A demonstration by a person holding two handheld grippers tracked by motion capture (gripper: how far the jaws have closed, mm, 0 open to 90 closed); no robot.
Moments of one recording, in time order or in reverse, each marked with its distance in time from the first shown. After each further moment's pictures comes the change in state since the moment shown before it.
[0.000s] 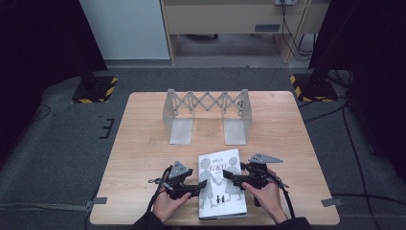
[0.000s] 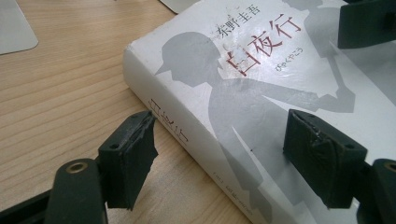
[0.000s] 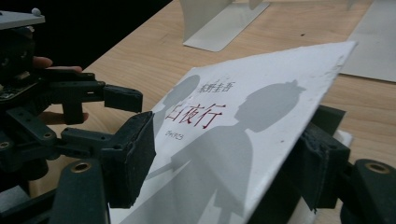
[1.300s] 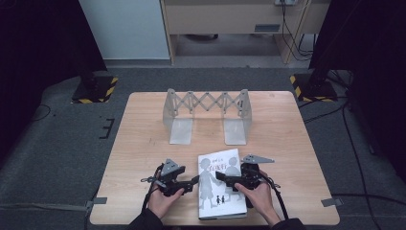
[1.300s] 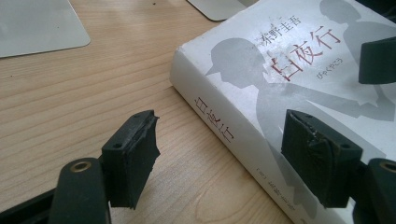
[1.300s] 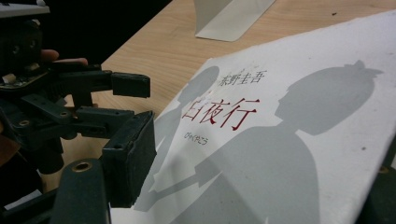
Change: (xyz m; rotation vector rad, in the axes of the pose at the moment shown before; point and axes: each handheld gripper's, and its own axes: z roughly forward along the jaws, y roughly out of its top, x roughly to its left) left arm 0.020 -0.003 -0.009 -0.021 0.054 -0.043; right arm 0.006 -0.006 0.021 0.022 0.039 0.055
